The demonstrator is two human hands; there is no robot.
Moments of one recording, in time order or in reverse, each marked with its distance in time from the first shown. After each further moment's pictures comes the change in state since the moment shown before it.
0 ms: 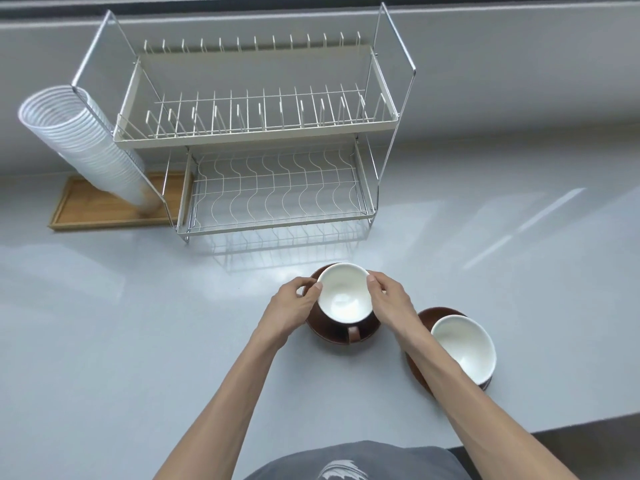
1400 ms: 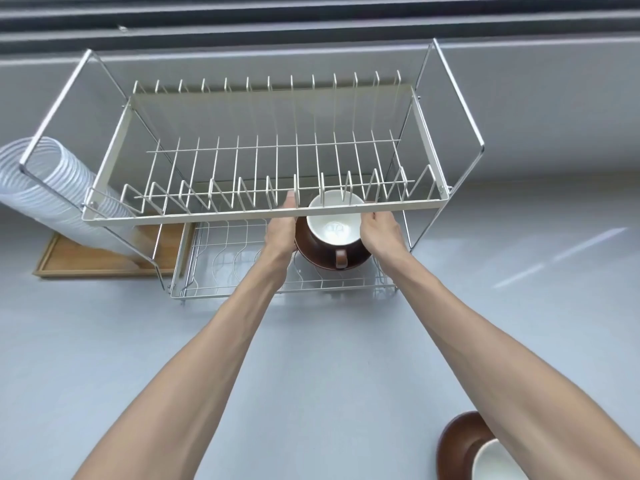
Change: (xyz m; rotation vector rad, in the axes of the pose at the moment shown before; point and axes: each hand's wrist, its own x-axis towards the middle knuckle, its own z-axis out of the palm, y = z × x) left_hand 0.132 0.167 -0.068 -0.403 0.229 0.089; right_hand 0.200 -0.152 0.000 -0.079 0.108 -0.041
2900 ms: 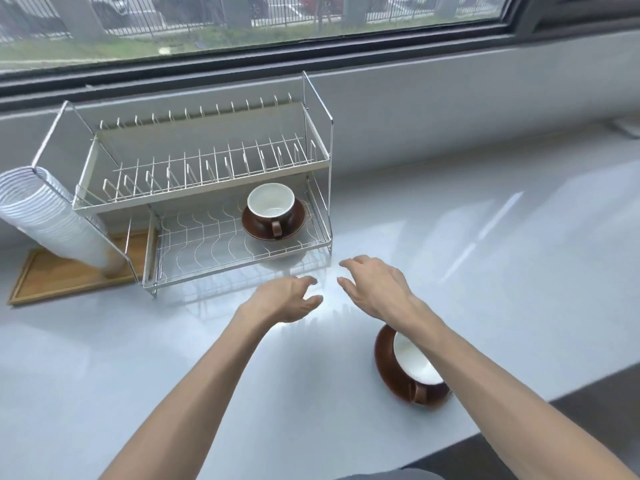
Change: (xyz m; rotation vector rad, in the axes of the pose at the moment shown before) left_hand -0.151 -0.083 0.021 1.519 -0.493 0.438; right_hand -0.193 0.112 -0.076 -0.769 -0.013 -0.317
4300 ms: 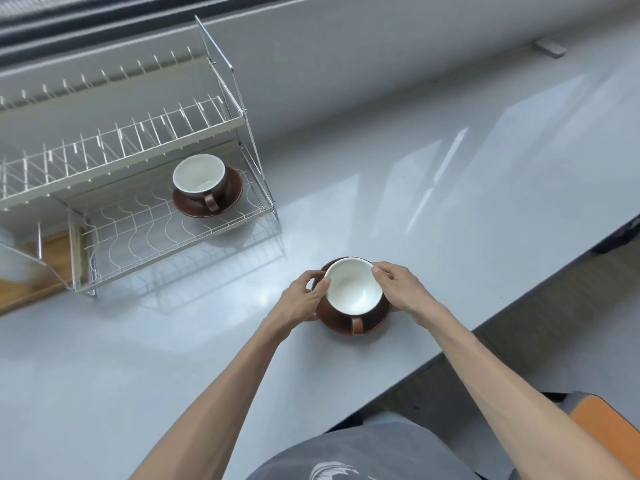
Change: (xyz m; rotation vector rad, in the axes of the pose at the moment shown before) left_hand 0.008 0.076 0.100 -0.984 -0.107 -0.049; right_hand -0.098 0.108 0.064 0.950 -0.030 0.541
